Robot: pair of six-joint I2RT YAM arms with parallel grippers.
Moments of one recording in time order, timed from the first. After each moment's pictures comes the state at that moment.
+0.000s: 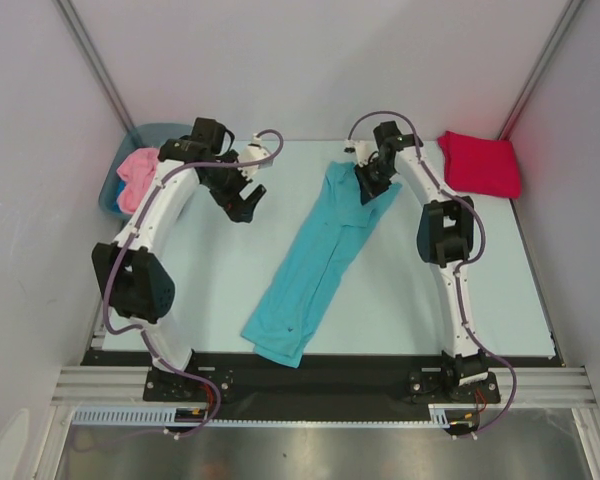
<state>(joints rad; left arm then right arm) -0.23 1.78 1.78 -1.12 0.36 0.68 0.23 2.51 2.37 -1.07 -0.38 -0.39</state>
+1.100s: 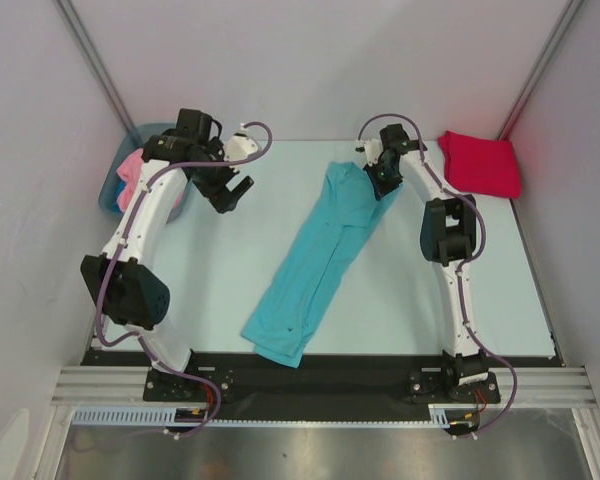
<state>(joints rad) -0.19 1.72 1.83 -1.13 0.19 0.71 0.20 2.53 2.30 -0.89 -0.18 -0.37</state>
